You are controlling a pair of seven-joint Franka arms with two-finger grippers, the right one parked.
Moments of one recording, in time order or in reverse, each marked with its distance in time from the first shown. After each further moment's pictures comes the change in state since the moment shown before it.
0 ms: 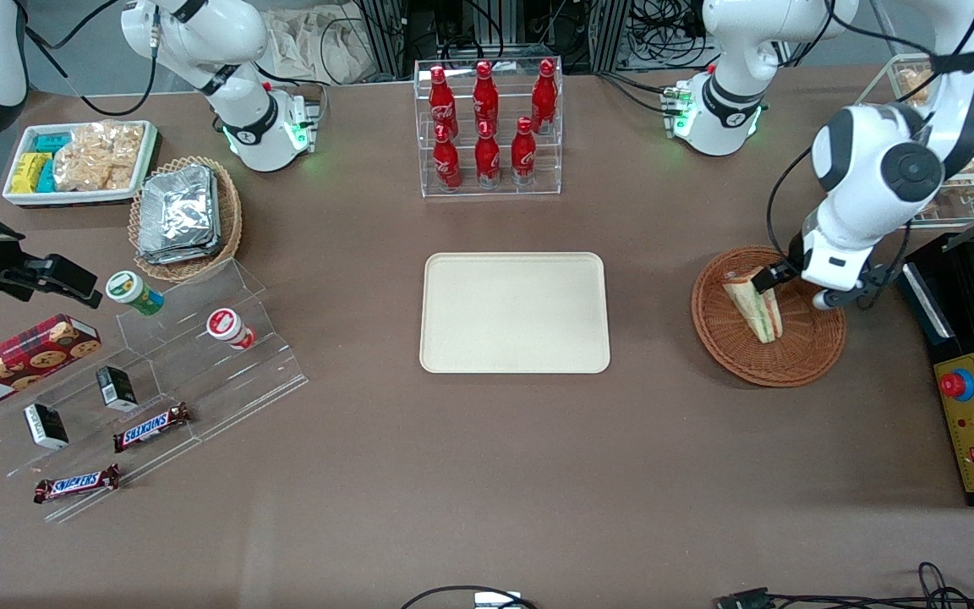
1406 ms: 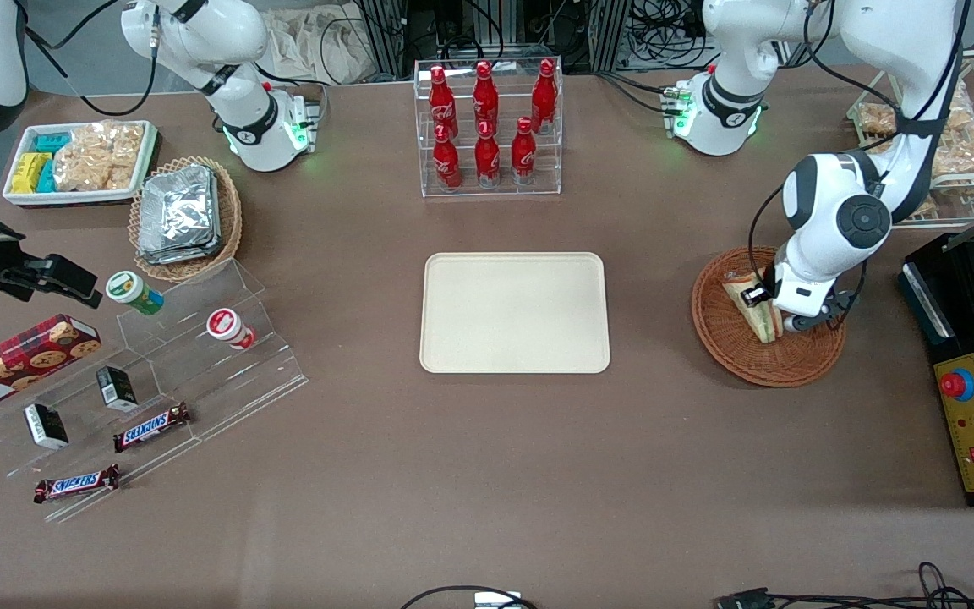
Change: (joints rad) arm 0.000 0.160 0.002 -0.003 0.000 0.120 -0.008
